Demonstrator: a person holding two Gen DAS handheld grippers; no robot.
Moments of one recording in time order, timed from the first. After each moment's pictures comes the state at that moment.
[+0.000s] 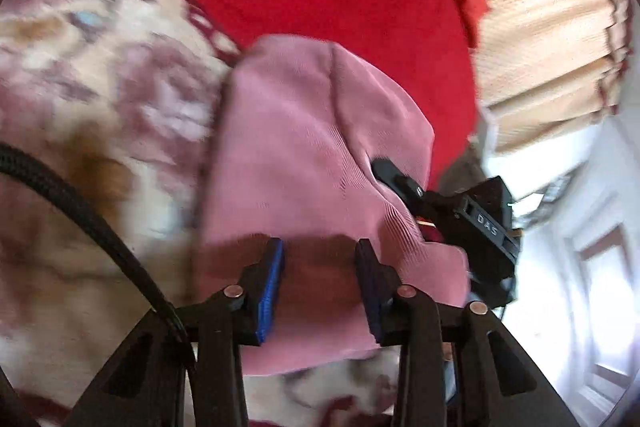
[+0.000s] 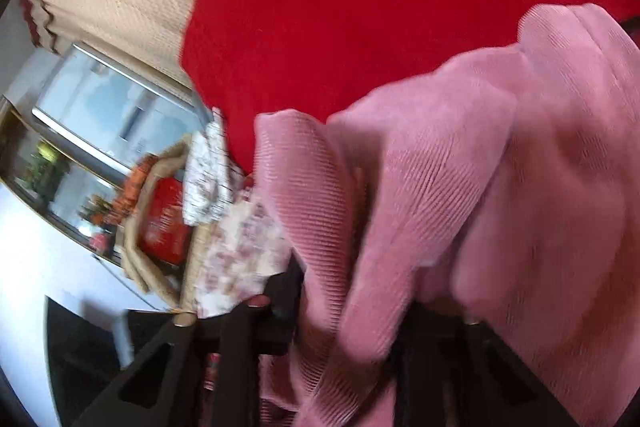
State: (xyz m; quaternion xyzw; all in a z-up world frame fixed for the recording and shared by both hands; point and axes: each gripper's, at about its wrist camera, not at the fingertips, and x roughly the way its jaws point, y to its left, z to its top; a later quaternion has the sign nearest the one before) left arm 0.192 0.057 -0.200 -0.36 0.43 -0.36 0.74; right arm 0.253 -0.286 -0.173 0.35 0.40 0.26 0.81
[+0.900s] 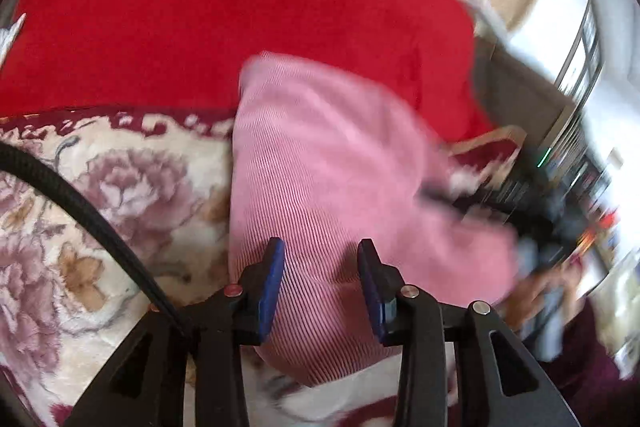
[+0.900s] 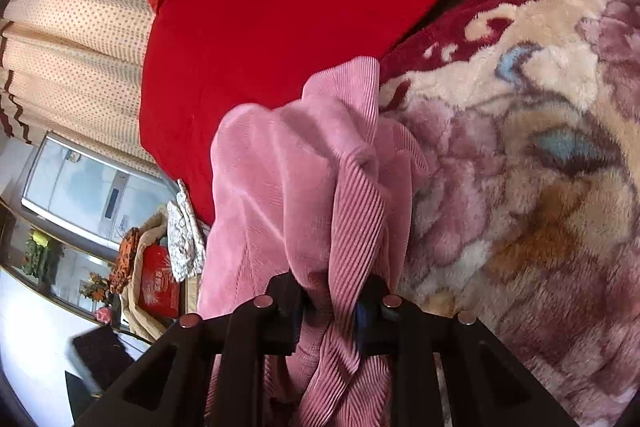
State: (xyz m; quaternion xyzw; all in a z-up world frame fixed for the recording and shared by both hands) left arm 0.134 -0.042 -0.148 -0.02 0.39 -0.31 0.87; right arm 0.176 -0.430 -0.200 0.43 0.39 0.14 0.80
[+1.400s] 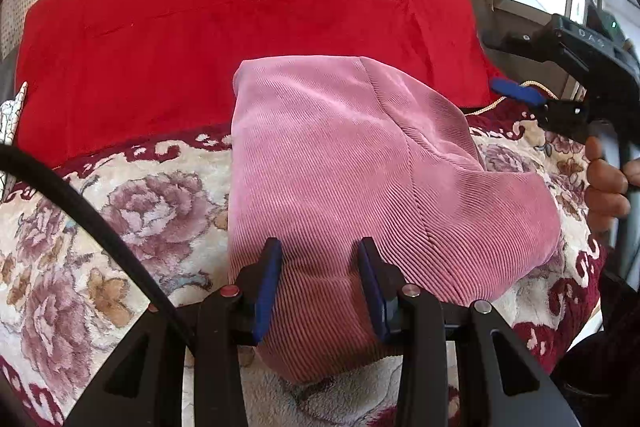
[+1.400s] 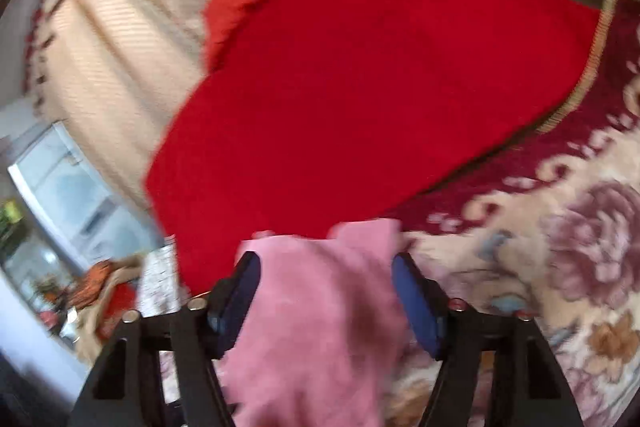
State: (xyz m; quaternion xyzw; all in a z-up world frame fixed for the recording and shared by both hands) left arm 0.133 -0.082 -0.157 0.06 0.35 -0.28 0.89; right arm 0.148 -0.434 -0.101 0.32 0.24 0.08 0.91
